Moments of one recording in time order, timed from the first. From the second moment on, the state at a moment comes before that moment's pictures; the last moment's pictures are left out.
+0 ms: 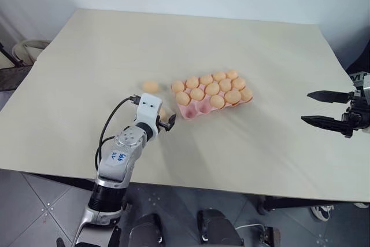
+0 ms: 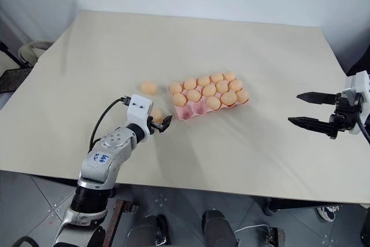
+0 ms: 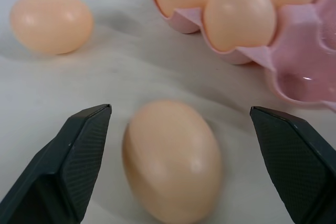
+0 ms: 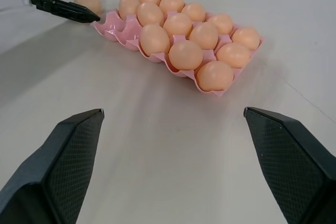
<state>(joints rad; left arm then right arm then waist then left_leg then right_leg) -0.41 0.22 -0.08 -0.21 -0.11 0.78 -0.10 -0.52 -1.05 -0.25 0.56 0.50 0.17 1.54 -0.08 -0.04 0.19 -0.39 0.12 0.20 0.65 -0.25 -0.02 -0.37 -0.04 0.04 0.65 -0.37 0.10</state>
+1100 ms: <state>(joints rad) -0.63 0.23 -0.20 -0.09 -0.18 0.53 -0.51 -0.43 -1.05 -0.32 0.44 0.52 0.22 1.50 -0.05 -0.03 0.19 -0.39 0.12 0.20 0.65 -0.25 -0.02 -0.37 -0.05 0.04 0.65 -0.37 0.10</state>
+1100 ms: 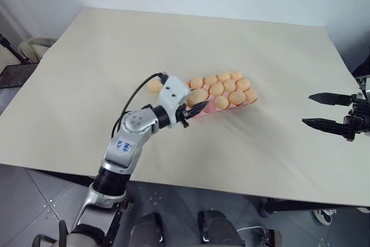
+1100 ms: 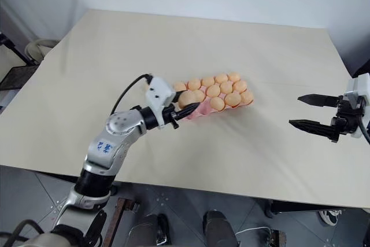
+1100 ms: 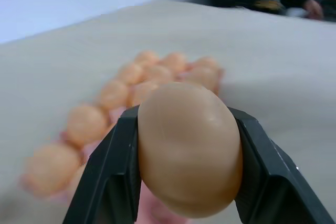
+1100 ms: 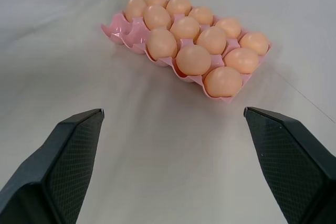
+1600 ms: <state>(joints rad) -0.90 0.17 -0.26 0.35 -0.10 0.51 -0.61 -0.21 -1.04 -0.48 0.26 0.58 0.26 1.43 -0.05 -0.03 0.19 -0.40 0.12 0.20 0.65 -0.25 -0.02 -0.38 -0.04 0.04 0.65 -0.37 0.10</state>
